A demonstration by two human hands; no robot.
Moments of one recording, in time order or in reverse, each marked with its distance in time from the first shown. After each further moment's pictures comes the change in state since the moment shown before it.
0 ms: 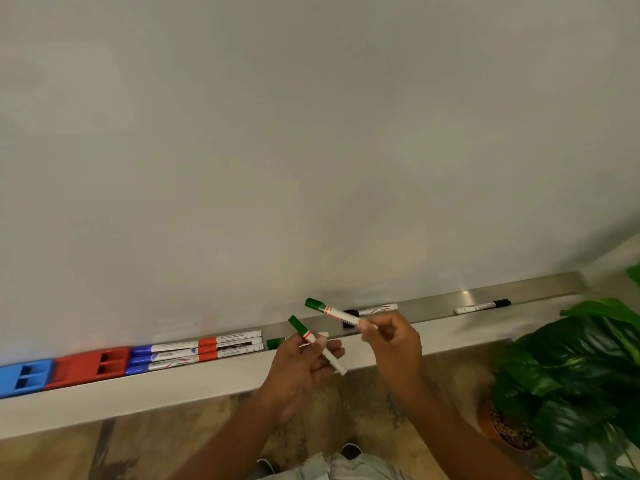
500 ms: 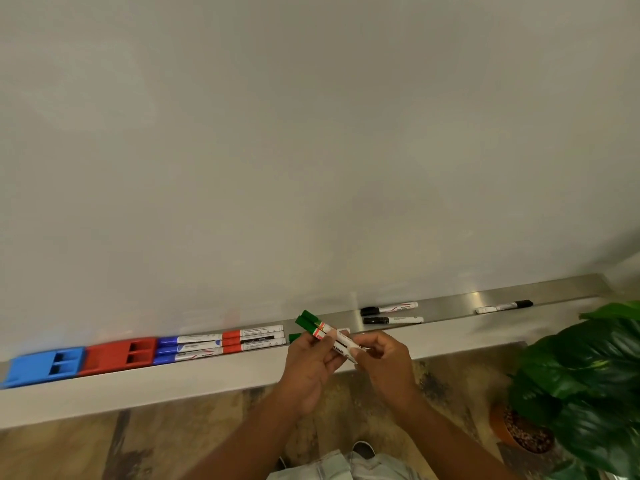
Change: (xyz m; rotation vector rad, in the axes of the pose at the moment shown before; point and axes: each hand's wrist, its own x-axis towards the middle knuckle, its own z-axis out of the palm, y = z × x) left_hand -0.010 0.007 -0.009 -0.211 0.082 0.021; right_hand -0.030 0.021 0.042 0.065 -0.237 0.158
